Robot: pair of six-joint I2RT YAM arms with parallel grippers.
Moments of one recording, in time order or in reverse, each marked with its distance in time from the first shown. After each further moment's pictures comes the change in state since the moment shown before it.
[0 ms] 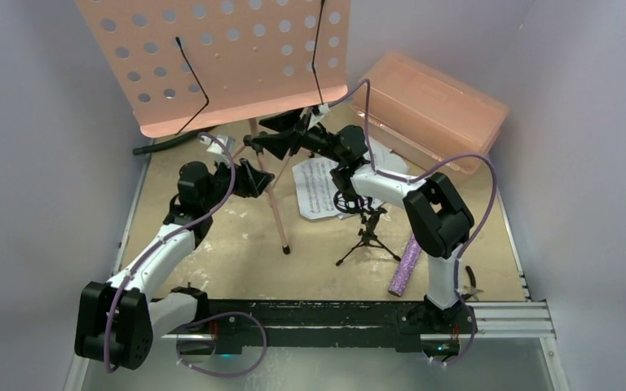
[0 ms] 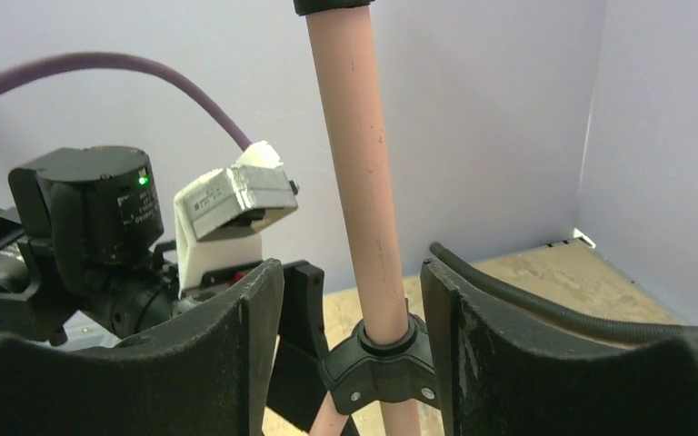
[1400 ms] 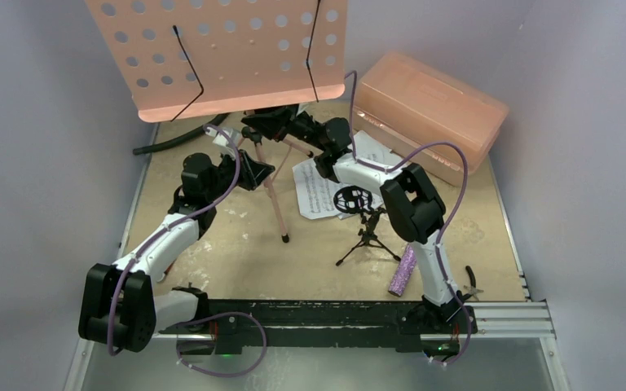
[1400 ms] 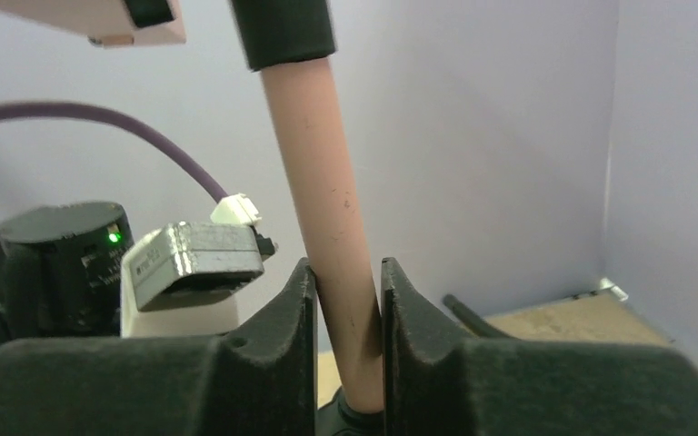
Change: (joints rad) left arm -0.012 0.111 0.056 0.085 0.072 -0.016; right arm 0.007 0.241 0.296 0.082 0.035 0.197
